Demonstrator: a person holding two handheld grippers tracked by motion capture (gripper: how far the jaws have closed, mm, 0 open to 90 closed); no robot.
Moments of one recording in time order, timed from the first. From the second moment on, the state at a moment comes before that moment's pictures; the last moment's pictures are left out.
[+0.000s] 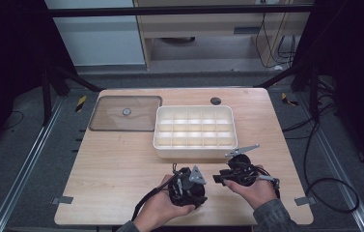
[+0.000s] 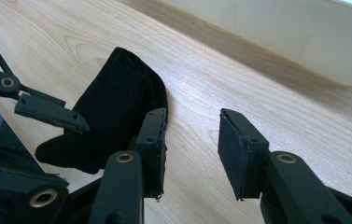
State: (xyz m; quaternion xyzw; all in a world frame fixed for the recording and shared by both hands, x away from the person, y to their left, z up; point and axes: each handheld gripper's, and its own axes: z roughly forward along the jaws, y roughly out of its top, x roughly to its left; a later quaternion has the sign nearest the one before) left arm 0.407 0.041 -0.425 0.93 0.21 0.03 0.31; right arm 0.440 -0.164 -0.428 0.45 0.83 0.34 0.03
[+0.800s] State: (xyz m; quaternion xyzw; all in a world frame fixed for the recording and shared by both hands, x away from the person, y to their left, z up) left arm 0.422 0.069 -0.406 0.91 0.25 0.05 0.34; right arm 0.439 -0.161 -0.423 0.45 0.82 0.34 0.03
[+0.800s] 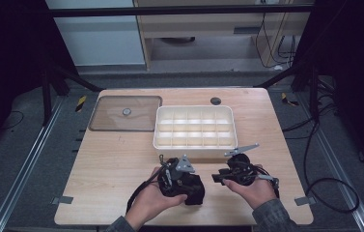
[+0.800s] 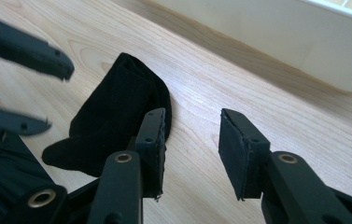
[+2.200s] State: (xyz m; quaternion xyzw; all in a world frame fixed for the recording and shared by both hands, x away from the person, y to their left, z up) left arm 0.462 0.286 -0.492 0.81 0.48 0.20 0.28; right arm 0.444 -0.106 -0.424 0.46 0.83 0.32 0.03
